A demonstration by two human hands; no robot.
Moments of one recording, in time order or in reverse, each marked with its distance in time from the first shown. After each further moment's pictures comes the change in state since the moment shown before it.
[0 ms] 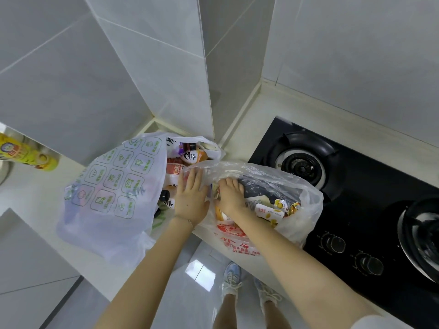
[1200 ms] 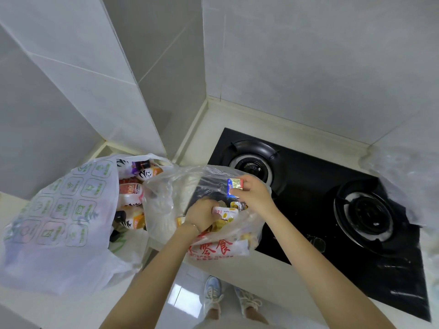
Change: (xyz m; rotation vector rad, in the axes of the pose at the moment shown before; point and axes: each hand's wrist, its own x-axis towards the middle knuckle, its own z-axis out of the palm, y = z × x) left_hand 0.029 0.118 -0.032 -0.672 -0.367 0.137; right_hand -0.103 0.105 -0.130 0.959 0.242 0.247
